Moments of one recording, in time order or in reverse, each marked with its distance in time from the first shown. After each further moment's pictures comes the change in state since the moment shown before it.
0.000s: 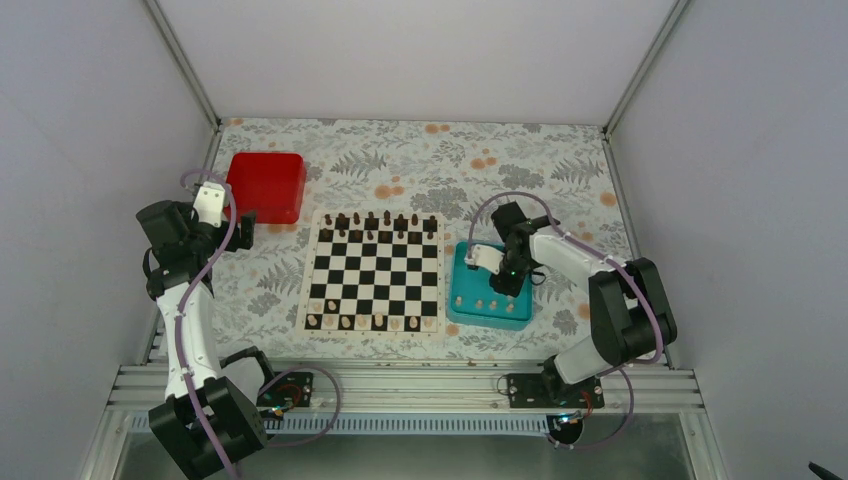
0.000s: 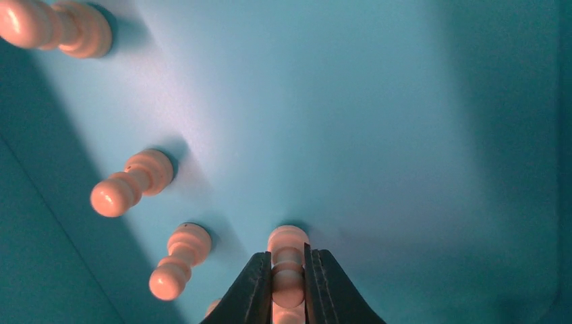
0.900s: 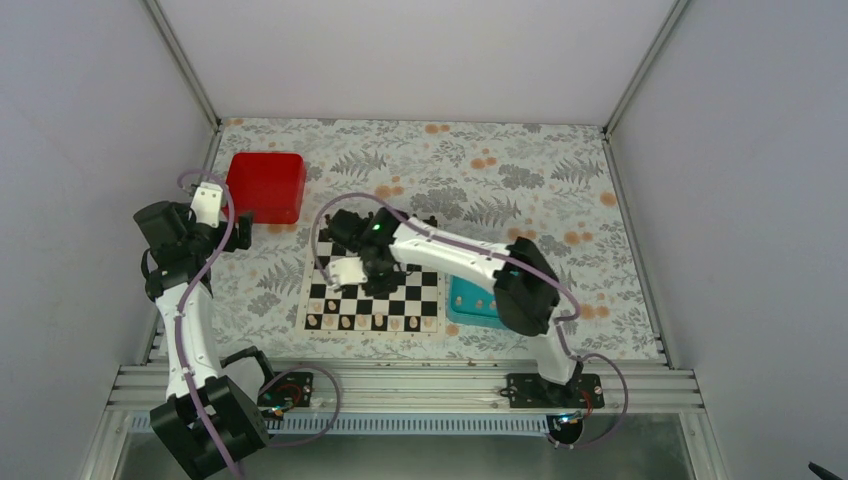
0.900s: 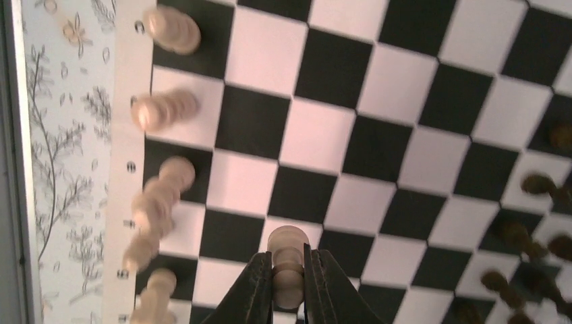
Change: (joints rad) left arm 0.016 0.000 0.000 0.000 0.000 0.000; right arm 0.696 0.501 0.910 -0.292 0.095 0.072
